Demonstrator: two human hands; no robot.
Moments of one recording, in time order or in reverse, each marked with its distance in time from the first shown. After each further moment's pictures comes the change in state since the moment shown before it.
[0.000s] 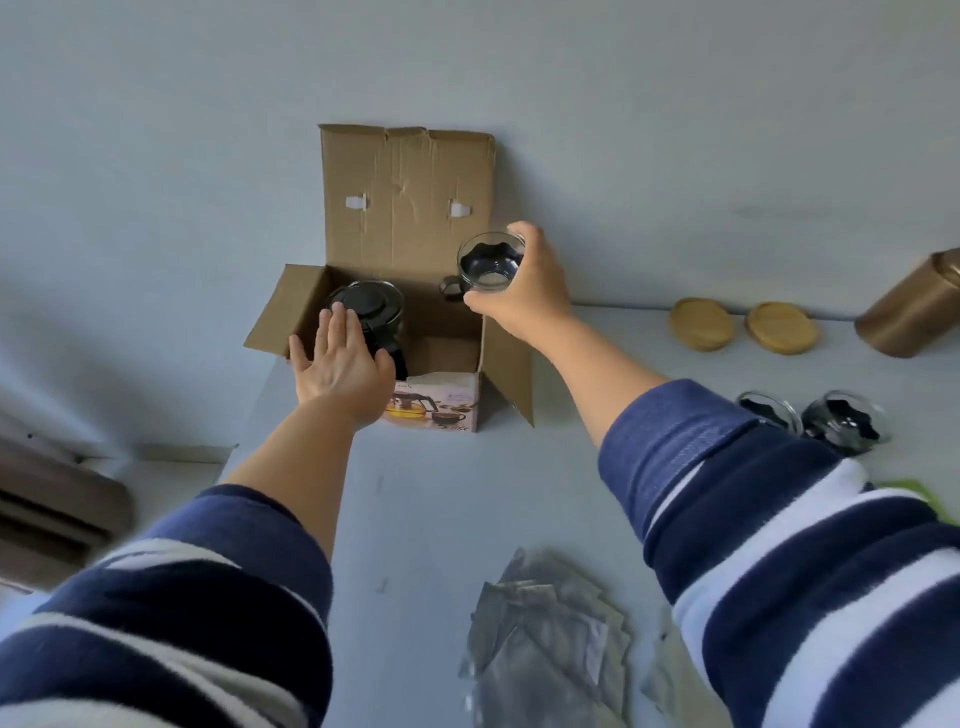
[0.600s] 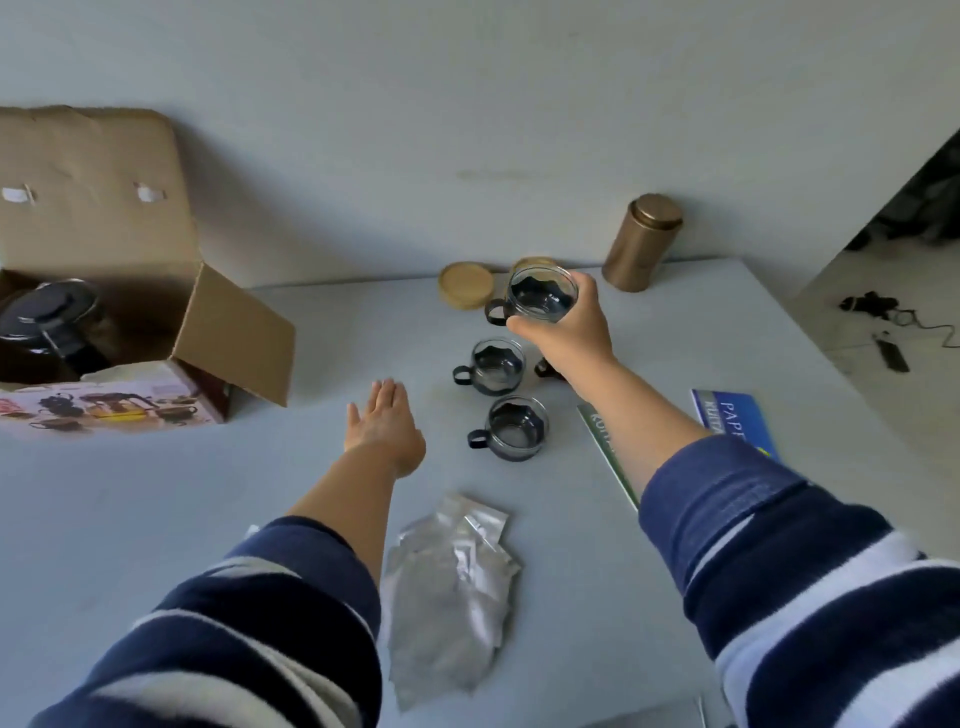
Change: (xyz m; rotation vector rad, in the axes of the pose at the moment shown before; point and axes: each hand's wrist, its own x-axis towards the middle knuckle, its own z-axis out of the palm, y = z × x) left_hand -0.131 0.275 0.108 0.052 -0.378 0.320; right_hand -0.117 0.205 -0.252 0.229 0.265 0.412
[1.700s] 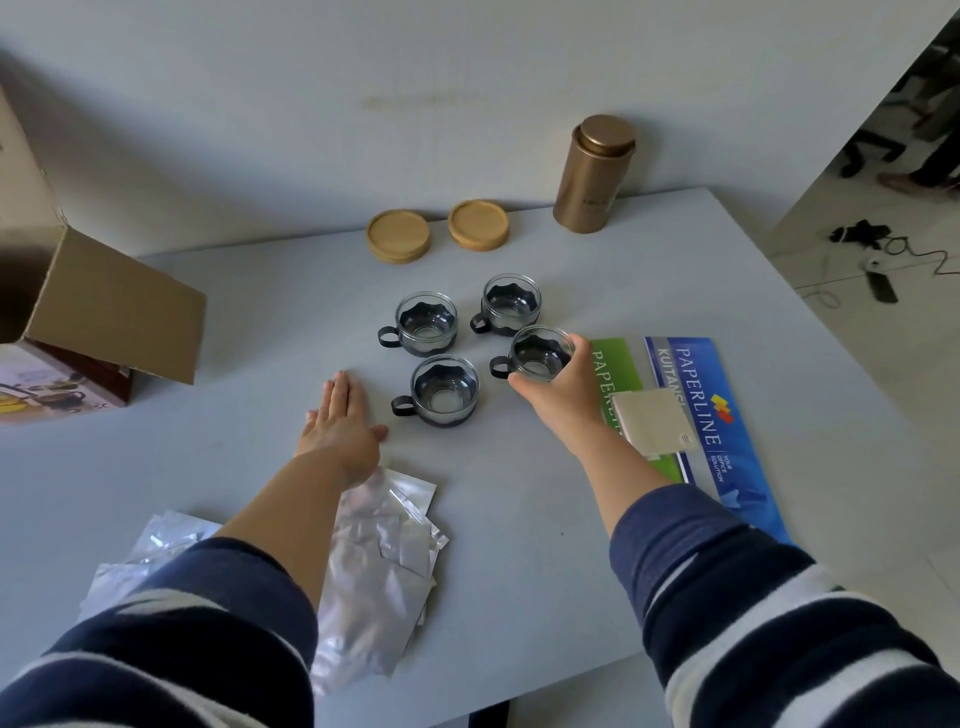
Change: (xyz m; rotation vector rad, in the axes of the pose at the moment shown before) left_hand 0.000 0.029 0.055 -0.044 -0.086 -0.032; right_hand -0.017 0.154 -0.035 -0.015 0.060 0.162
